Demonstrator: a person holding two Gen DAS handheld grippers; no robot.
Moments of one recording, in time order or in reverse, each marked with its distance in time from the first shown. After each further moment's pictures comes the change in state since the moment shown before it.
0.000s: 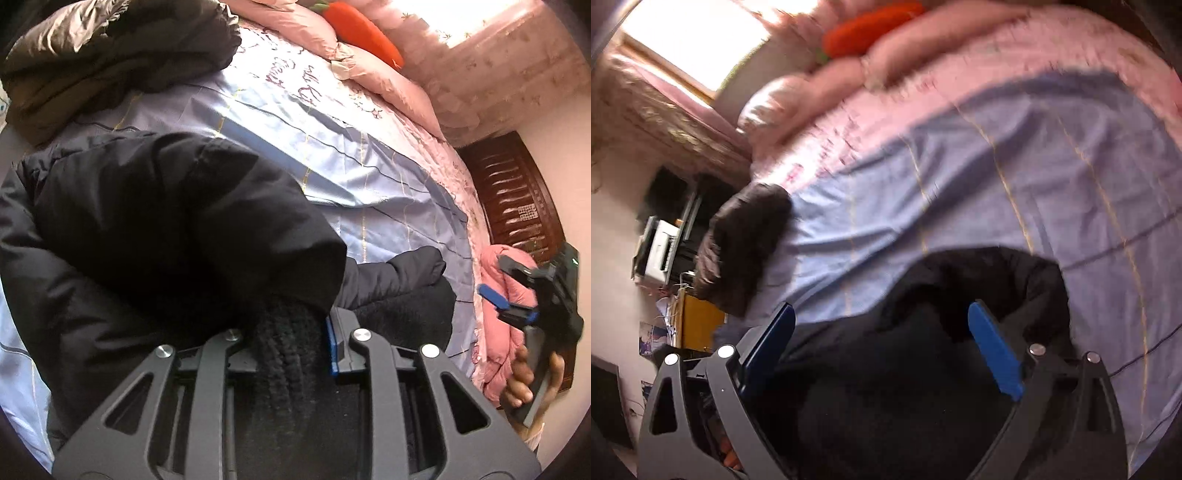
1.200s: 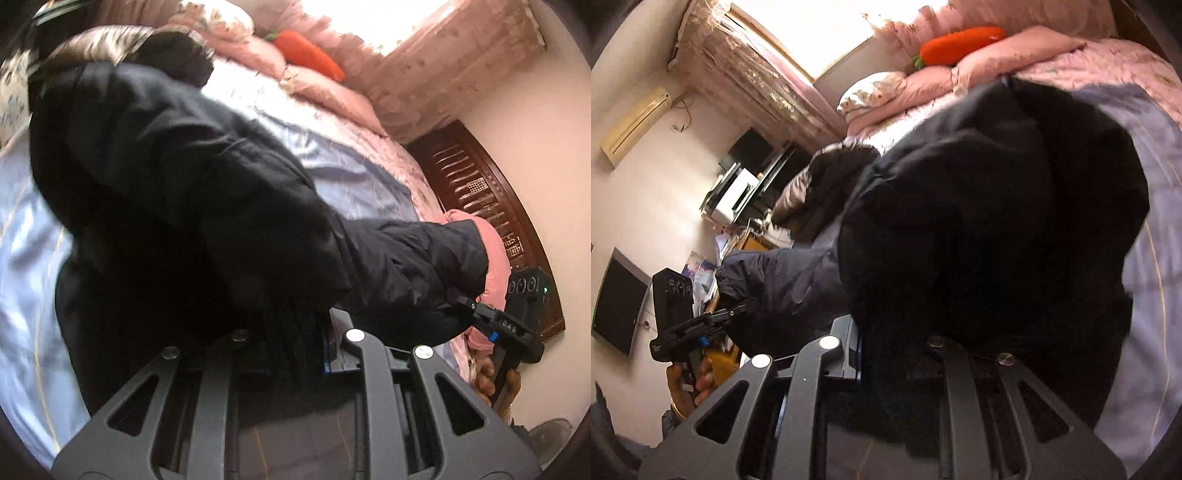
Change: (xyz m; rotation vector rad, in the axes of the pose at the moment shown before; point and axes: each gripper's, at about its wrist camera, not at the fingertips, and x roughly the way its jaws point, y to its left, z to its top) left arm -0.135 -0.004 -0.198 0.077 -0.109 -0.129; right arm -0.134 -0.023 -0.230 -0.277 -0.101 0.251
